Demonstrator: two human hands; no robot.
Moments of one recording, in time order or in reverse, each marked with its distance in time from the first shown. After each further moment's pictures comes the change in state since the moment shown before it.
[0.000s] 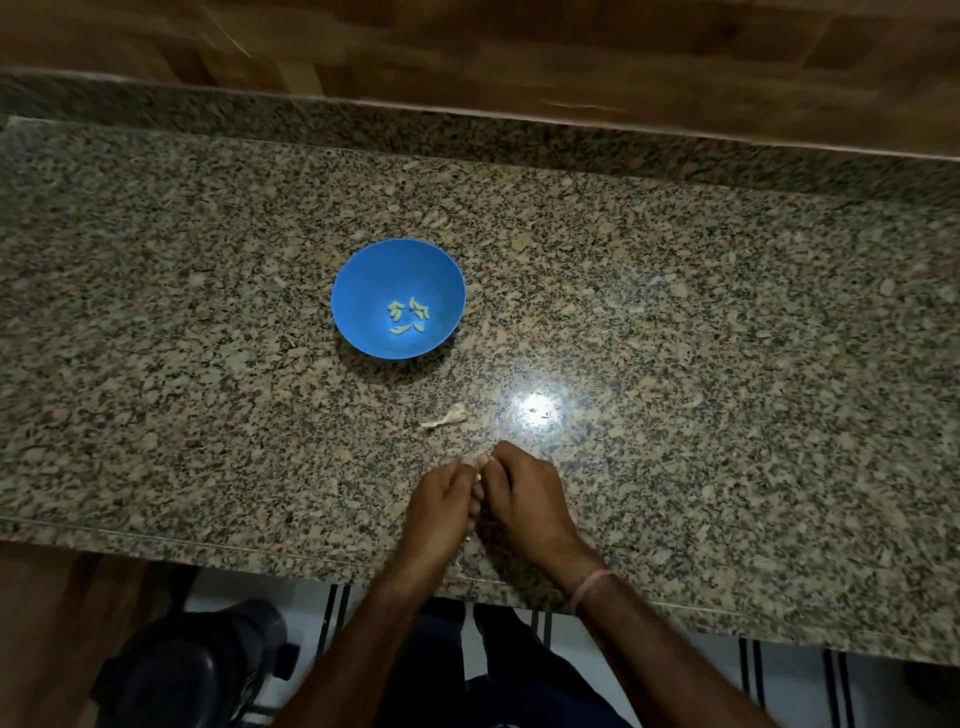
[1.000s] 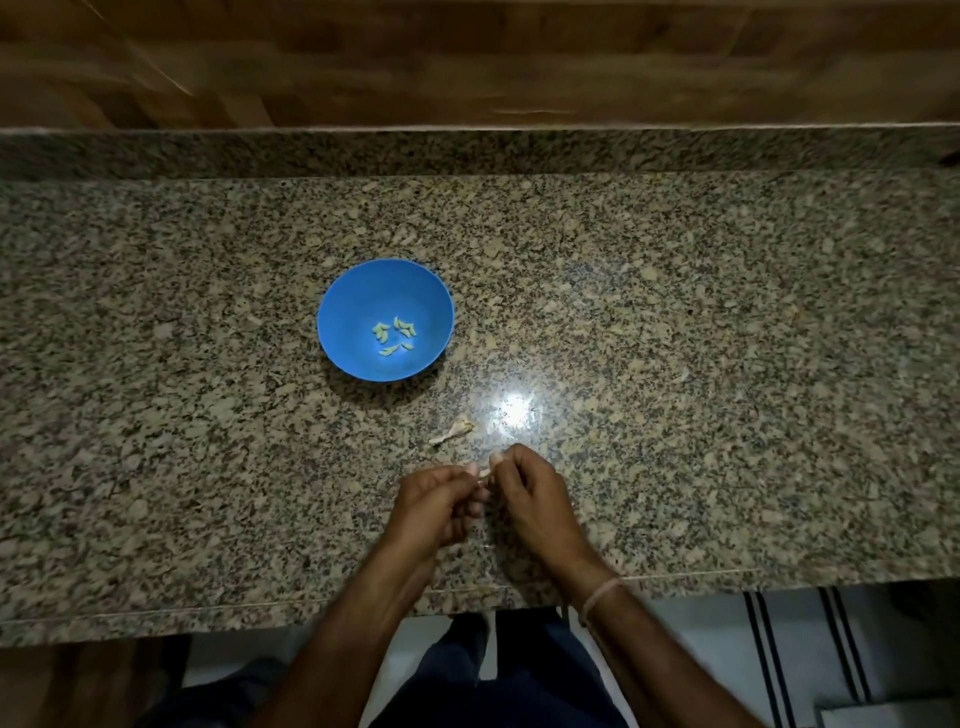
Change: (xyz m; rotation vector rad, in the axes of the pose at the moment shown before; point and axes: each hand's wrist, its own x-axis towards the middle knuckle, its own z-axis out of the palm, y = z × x) left_hand 0.023 0.005 -0.044 -0.205 -0.223 -0.163; right_hand -0.012 -0.024 0.021 0.367 0.180 0.167
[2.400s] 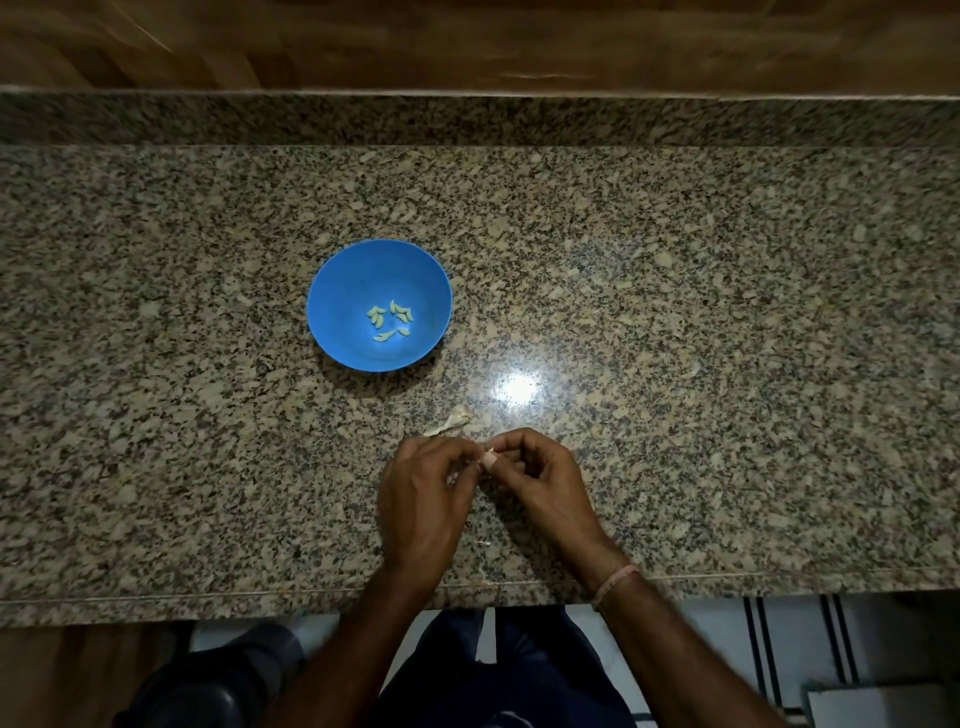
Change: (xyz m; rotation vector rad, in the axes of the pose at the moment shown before) left_hand 0.001 0.000 0.010 0.910 0.406 0.629; right_hand 0.020 0.015 -0.019 0.255 -0.109 0.047
